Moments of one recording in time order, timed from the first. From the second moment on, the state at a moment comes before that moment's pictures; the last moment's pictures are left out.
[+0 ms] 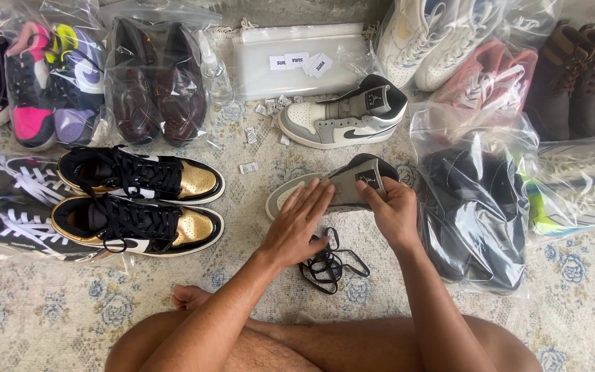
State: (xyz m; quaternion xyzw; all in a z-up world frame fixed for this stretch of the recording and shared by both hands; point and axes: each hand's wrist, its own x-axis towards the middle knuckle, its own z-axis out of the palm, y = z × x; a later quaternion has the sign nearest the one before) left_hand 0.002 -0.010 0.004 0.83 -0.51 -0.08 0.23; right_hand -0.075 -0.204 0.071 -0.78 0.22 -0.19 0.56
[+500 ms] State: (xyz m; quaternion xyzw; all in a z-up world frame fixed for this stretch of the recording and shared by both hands) left_hand 0.012 -0.009 0.026 0.87 -0.45 -0.11 0.18; right_hand -0.072 -0.206 0.066 -0.79 0.21 -0.21 0.53
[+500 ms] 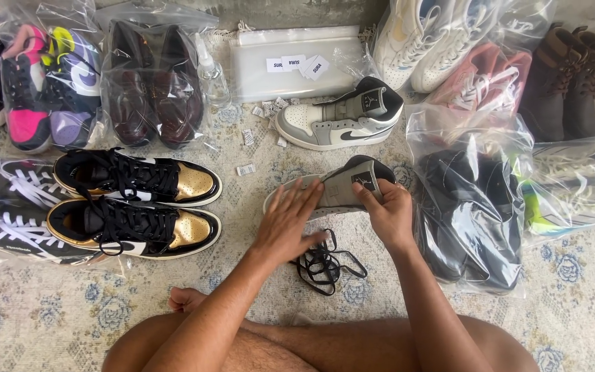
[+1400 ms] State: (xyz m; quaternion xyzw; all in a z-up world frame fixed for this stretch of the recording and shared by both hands) left_hand 0.054 0.029 0.012 0.75 -0.19 -0.28 0.57; right_hand -0.091 -0.239 0.021 -0.74 0.23 -0.23 0.59
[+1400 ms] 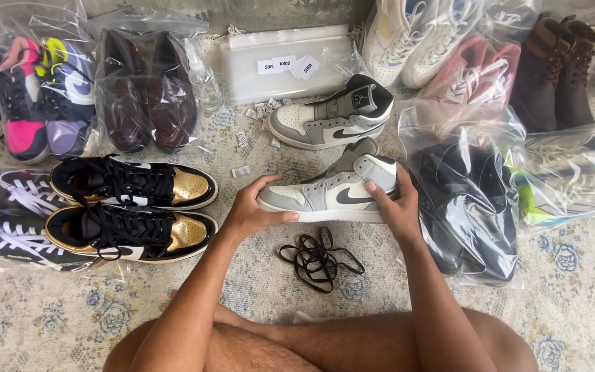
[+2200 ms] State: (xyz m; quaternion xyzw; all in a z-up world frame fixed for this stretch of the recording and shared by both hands) left_hand 0.011 0.009 0.078 0.71 -0.27 -0.42 0.50; right_hand -0.076 -0.209 0.074 -0.71 -0.03 -0.26 0.66
